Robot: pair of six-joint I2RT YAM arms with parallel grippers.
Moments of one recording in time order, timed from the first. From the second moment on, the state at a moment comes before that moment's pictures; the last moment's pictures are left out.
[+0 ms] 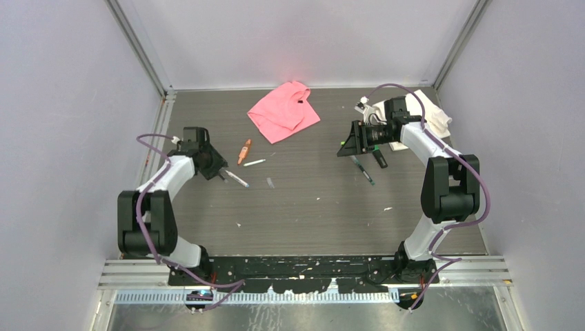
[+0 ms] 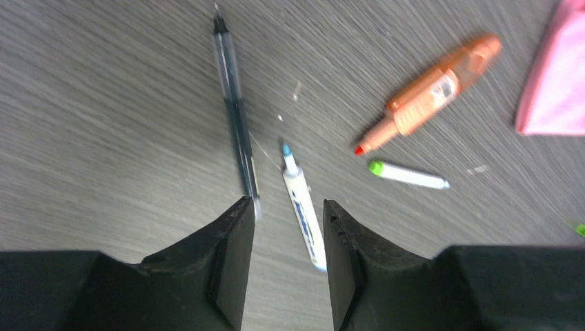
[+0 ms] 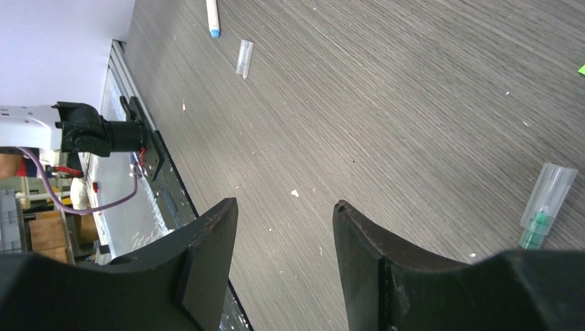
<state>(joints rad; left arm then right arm) 0.00 1.55 0.95 -0.44 0.01 -0.74 0.07 1.75 1.28 -0.61 -0.98 -0.10</state>
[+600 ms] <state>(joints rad) 0.02 1.85 1.22 -0.70 -0.14 -0.71 0.07 1.75 1.28 -0.61 -0.97 -0.10</state>
